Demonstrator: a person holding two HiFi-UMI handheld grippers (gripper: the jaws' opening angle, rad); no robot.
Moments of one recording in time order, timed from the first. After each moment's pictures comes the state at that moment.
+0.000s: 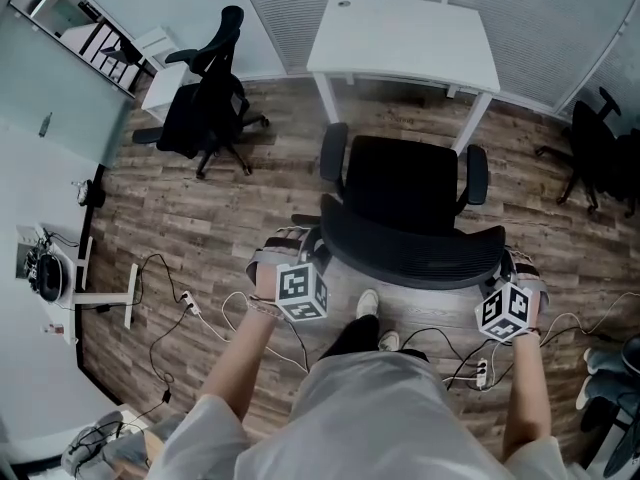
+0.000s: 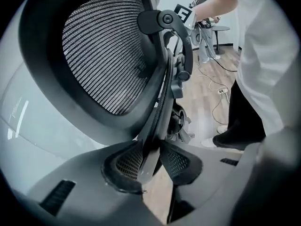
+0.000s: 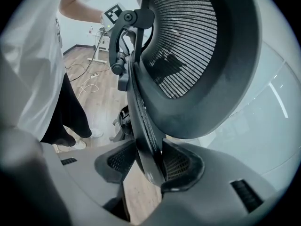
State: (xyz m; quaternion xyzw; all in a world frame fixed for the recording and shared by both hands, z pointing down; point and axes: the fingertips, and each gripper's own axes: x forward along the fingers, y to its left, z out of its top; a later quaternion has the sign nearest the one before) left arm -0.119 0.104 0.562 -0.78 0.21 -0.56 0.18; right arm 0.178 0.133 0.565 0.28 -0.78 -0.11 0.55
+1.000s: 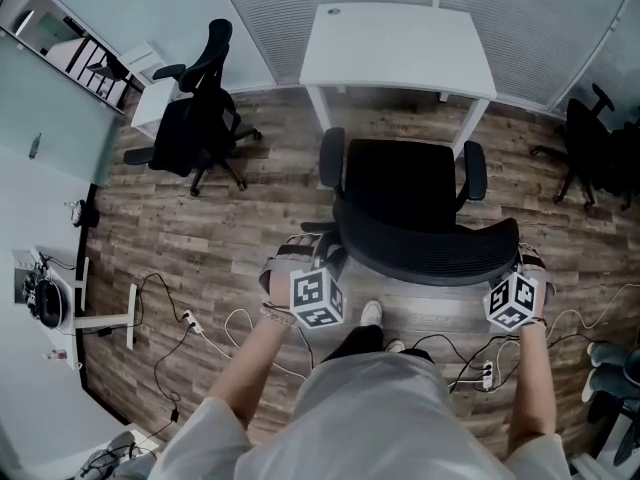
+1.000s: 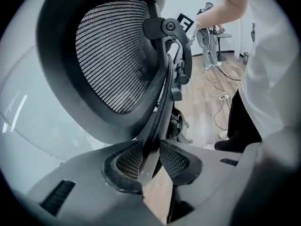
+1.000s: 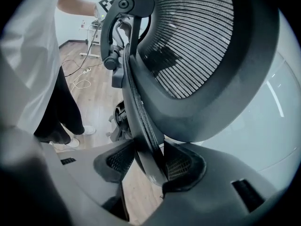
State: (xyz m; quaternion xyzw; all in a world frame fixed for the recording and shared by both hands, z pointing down) left arm -0.110 0.059 0.562 -0.80 0.21 -0.54 0.16; right arm 0.186 0.076 0.575 0.30 -0.76 -0.11 0.57
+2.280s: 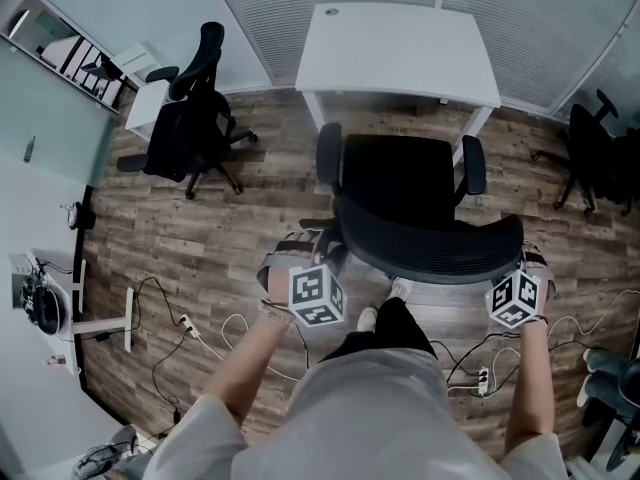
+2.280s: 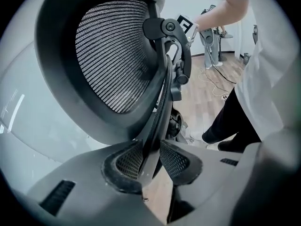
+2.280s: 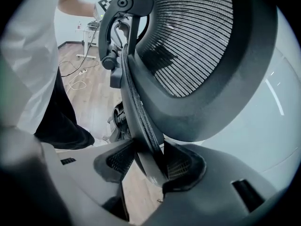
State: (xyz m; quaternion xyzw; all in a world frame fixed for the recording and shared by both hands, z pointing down) left arm -0.099 -0.002 0.562 -0.80 0.20 -0.54 0.16; right arm 0.195 0.012 0.576 0.31 -0.76 -0.11 0.56
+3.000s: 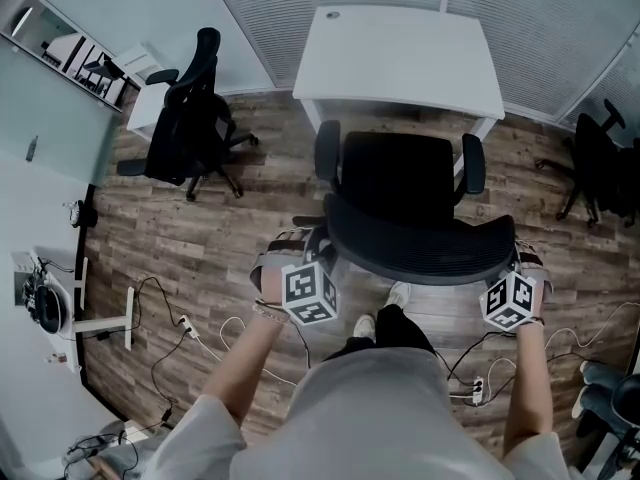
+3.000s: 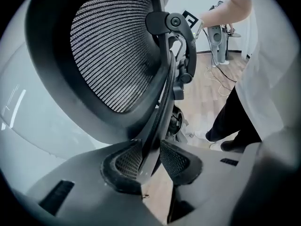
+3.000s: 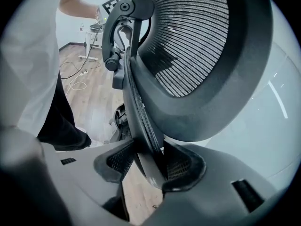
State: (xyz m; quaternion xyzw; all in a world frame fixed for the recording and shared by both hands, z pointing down) left arm -0.092 -0.055 0.565 -0.79 0.22 -0.56 0.14; right arm 0.201 -0.042 0.576 0.29 -0.77 -0.12 0.55
